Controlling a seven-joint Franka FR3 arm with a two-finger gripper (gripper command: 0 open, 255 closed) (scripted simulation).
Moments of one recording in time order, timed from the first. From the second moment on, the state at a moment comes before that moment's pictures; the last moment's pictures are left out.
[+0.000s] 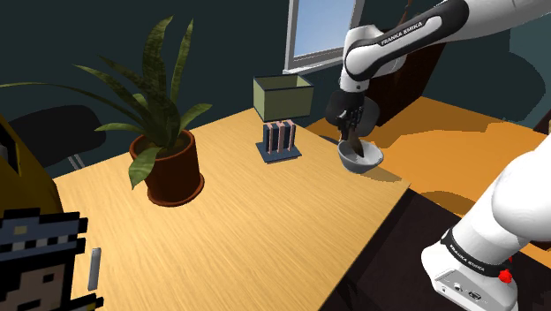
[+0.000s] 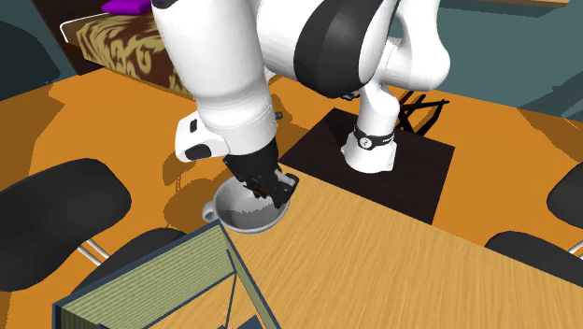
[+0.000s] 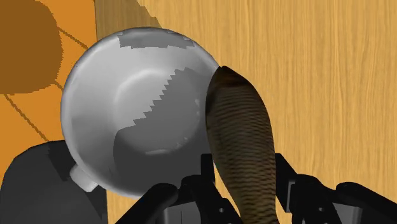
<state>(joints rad) -0.02 -0.08 -0.11 -2.29 -0.01 2.03 -0.16</state>
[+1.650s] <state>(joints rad) -0.10 0.04 -0.20 -2.37 -0.03 2.24 -0.31</state>
